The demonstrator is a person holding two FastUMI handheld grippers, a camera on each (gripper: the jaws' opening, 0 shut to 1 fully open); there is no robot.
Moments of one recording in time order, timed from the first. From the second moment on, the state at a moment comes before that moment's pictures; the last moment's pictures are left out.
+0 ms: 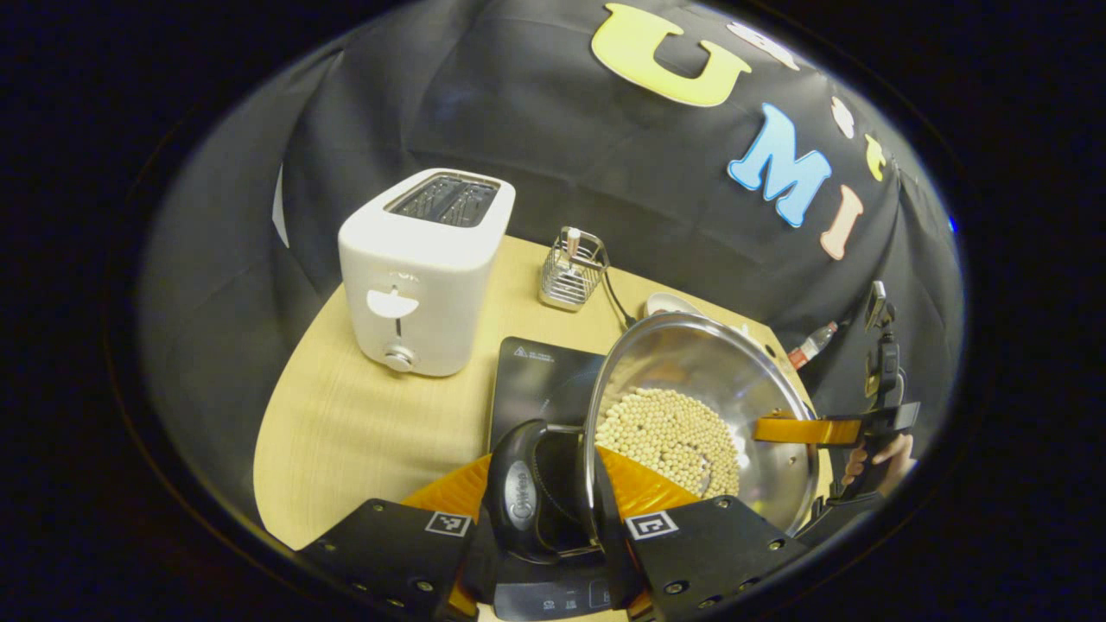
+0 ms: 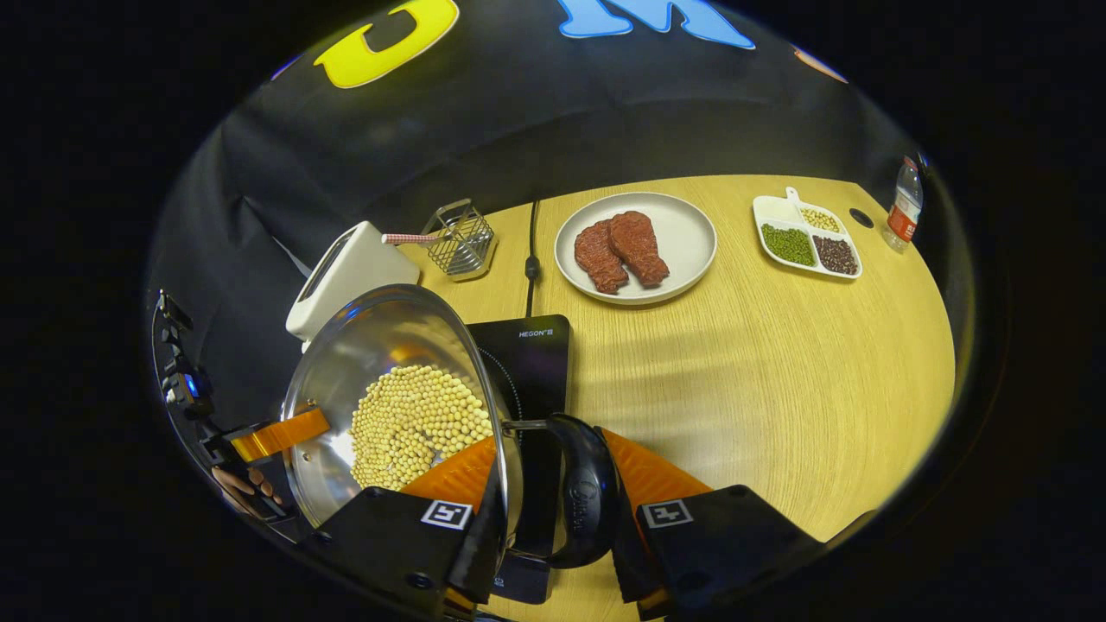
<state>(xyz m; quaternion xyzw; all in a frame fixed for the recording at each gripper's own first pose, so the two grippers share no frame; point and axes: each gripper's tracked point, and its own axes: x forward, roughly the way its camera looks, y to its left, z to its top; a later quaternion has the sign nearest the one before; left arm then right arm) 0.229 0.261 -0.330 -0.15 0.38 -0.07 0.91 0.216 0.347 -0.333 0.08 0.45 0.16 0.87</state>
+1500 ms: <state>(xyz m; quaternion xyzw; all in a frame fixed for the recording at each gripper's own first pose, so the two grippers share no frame) 0.255 0.286 -0.358 -0.10 0.38 -0.02 0.92 0.235 0.353 -0.349 0.07 0.45 0.16 0.87</state>
